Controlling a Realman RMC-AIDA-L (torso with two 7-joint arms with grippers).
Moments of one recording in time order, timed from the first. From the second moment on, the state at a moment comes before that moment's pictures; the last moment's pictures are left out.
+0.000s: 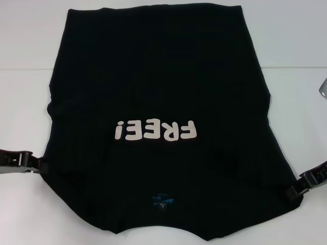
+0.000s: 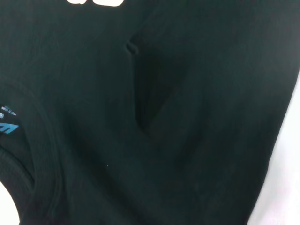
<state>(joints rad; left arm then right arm) -0.55 -1.98 0.59 0.93 2.55 1.59 -2.41 0.76 2.01 -0.84 -0.83 -2.77 -1.60 2.45</state>
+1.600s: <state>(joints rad) -0.55 -1.98 0.59 0.93 2.54 1.60 -2.41 0.74 2.04 -0.87 -0.86 -2.80 -1.60 2.44</state>
